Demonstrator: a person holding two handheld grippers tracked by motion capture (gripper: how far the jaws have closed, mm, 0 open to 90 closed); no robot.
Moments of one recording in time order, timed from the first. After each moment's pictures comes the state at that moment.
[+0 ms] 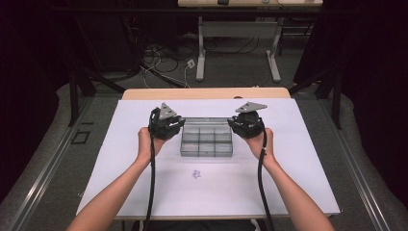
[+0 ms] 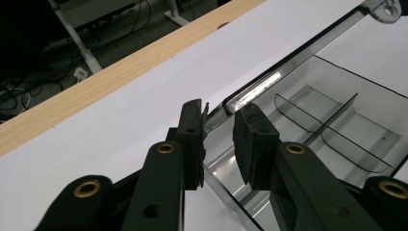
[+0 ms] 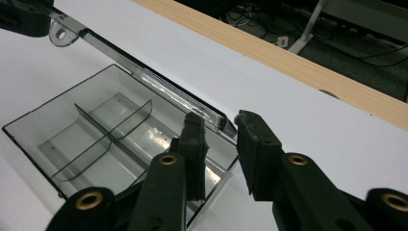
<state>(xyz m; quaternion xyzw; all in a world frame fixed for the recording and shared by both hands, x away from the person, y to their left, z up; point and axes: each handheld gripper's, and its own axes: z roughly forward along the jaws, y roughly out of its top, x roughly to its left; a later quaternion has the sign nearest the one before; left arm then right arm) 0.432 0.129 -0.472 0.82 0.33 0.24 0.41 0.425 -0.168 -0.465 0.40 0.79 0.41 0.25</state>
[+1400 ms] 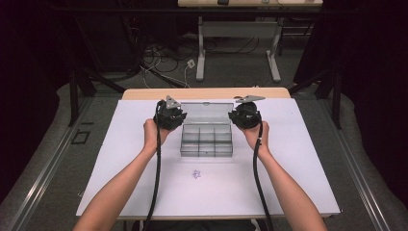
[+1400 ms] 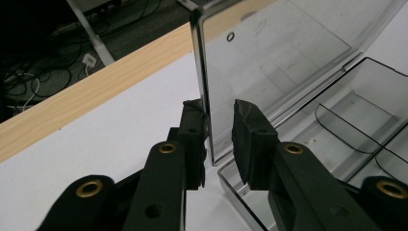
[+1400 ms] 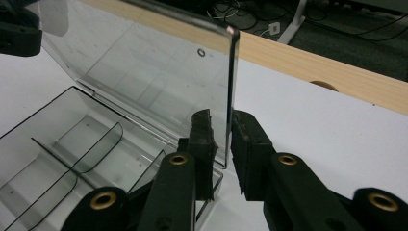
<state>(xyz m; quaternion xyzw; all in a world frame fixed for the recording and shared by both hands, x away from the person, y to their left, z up) 0.475 0.120 -0.483 0.82 0.36 0.24 0.38 0.466 -0.168 -0.477 0.45 0.76 0.41 0.23</state>
